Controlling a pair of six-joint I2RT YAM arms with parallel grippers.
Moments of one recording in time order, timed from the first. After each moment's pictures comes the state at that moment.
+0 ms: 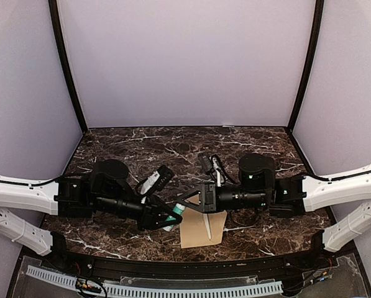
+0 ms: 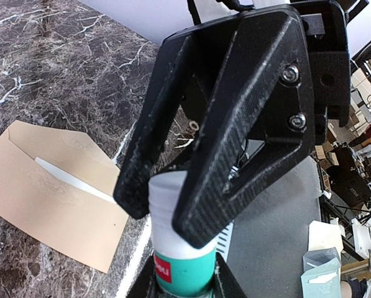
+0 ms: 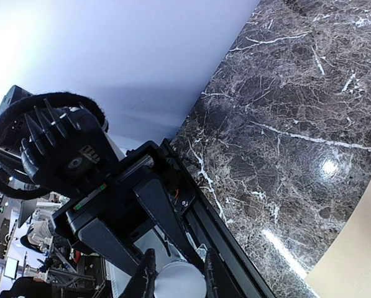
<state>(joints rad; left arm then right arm) -1.16 1.17 0.74 -0.03 0.32 -0.45 1.21 1.32 0.80 0.26 -0.20 0.89</state>
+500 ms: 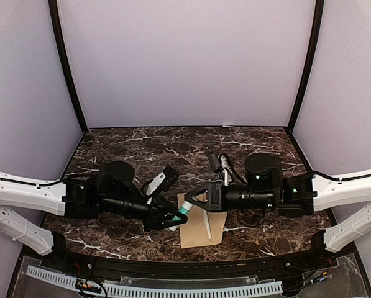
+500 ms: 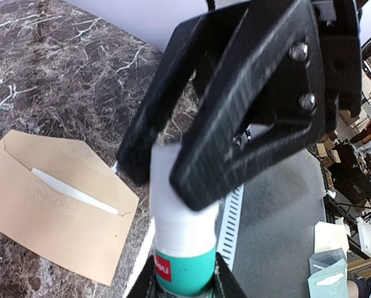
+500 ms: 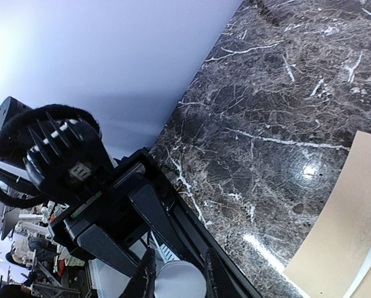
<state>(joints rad) -1.16 1.23 0.74 0.06 0.32 -0.44 1.22 1.25 0.80 0.13 -0.09 0.87</state>
